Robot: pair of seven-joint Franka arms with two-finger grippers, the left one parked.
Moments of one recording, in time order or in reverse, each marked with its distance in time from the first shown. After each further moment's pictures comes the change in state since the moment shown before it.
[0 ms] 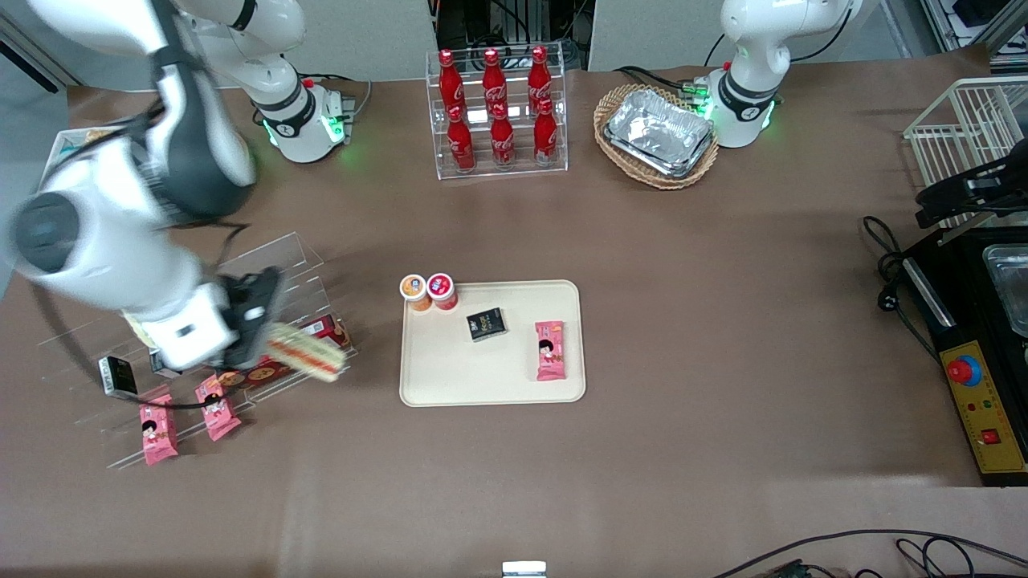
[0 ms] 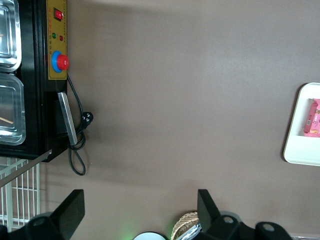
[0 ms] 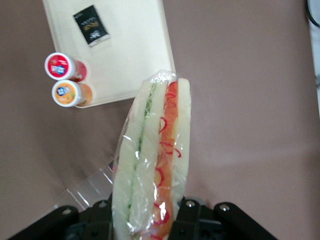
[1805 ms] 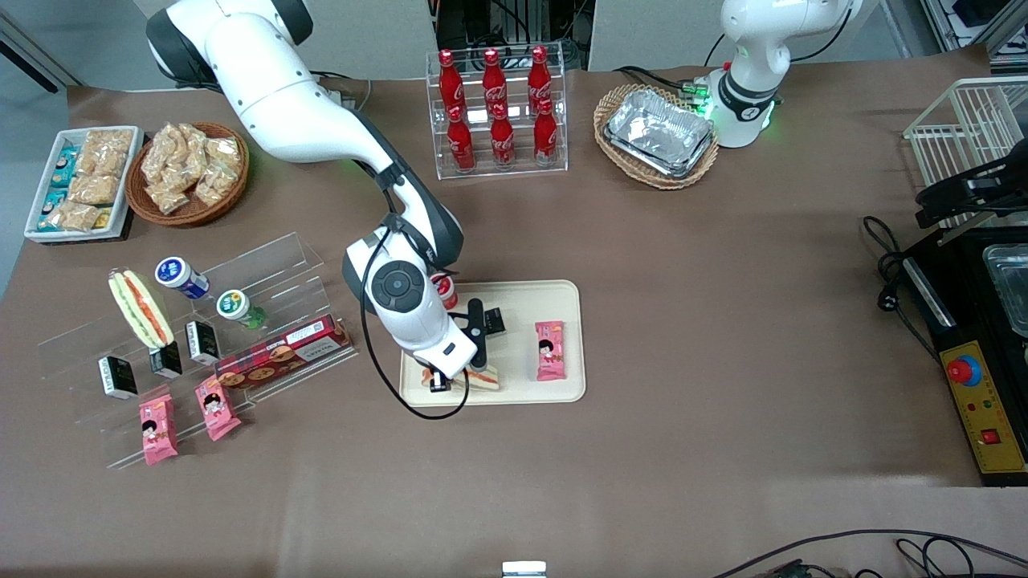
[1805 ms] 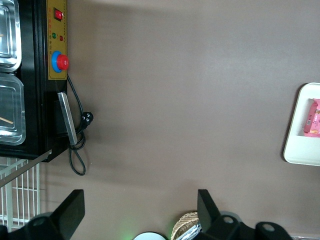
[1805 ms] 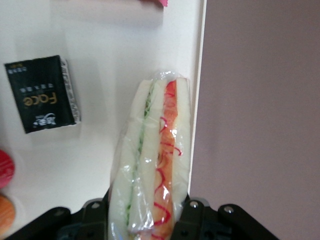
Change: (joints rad) arm 0.290 0.419 -0.010 0.001 -0.075 0.514 0.041
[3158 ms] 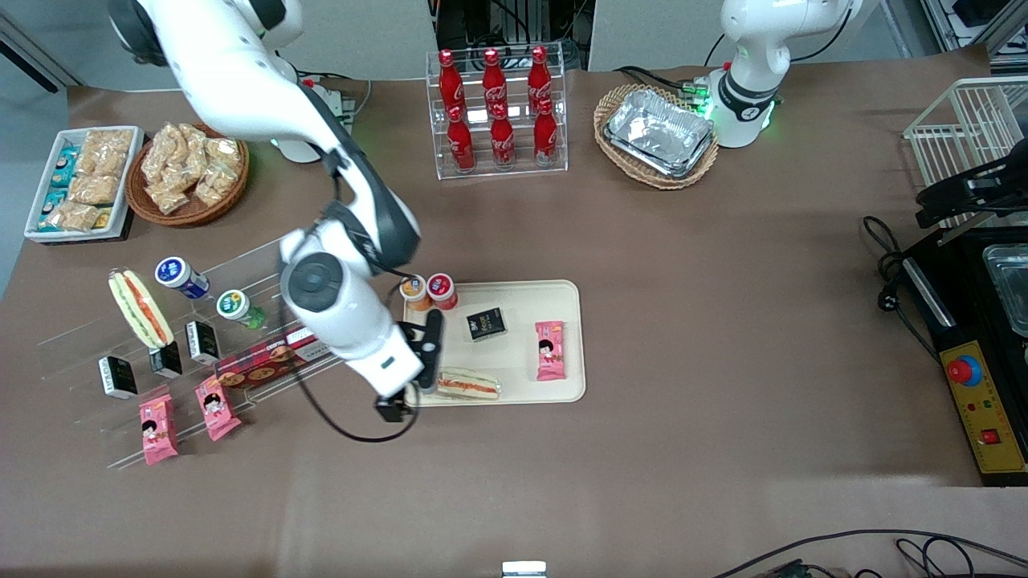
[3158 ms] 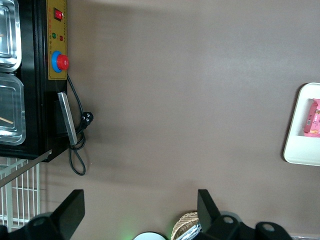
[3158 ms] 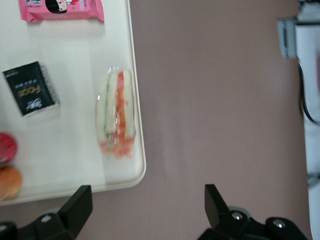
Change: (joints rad) arm -0.097 -0.144 -0.016 0.048 0.075 -0.115 0.020
